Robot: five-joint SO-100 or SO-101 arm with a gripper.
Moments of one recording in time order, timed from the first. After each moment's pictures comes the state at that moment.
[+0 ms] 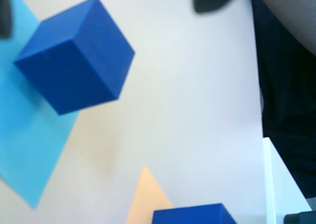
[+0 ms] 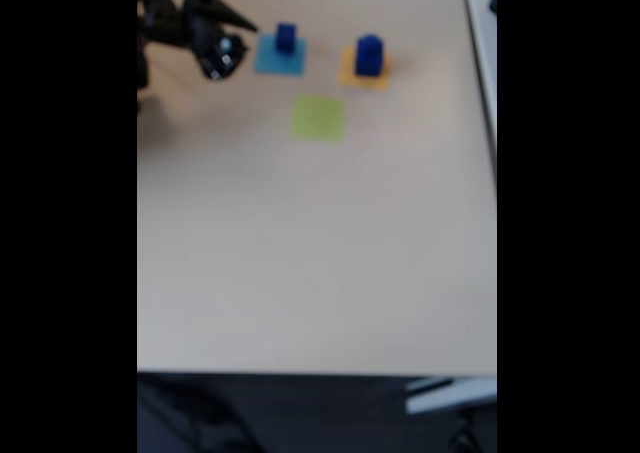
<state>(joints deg) -5.4 192.3 181.8 36.4 169.6</state>
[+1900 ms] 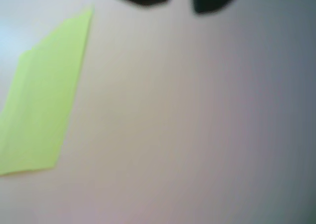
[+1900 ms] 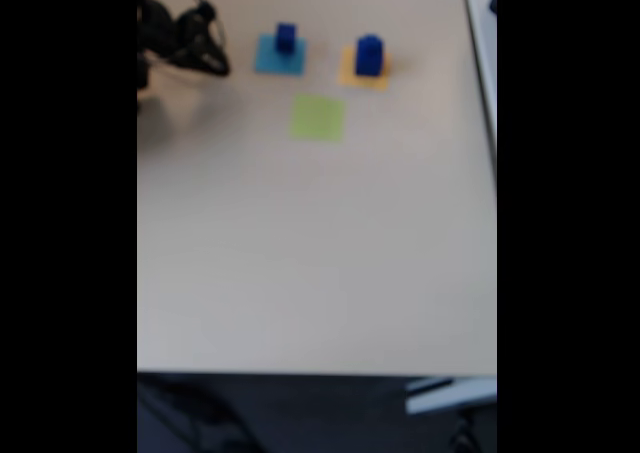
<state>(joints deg) -4.3 192.3 181.8 57.7 -4.6</state>
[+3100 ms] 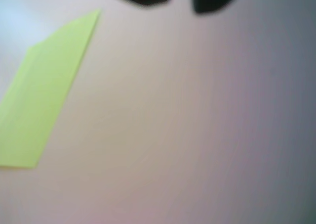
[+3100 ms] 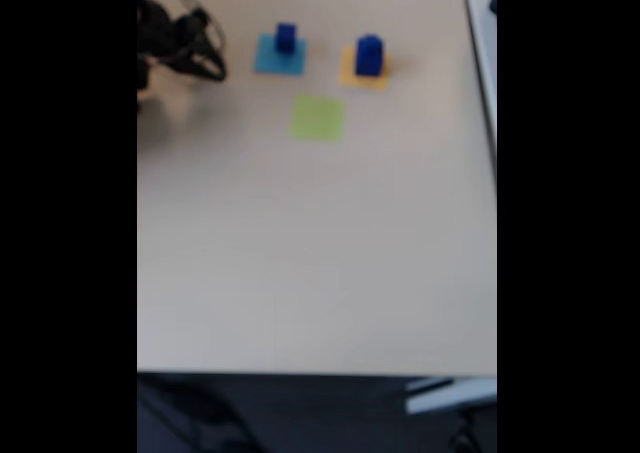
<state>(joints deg) -1.7 192.3 181.8 59.3 -13.5</state>
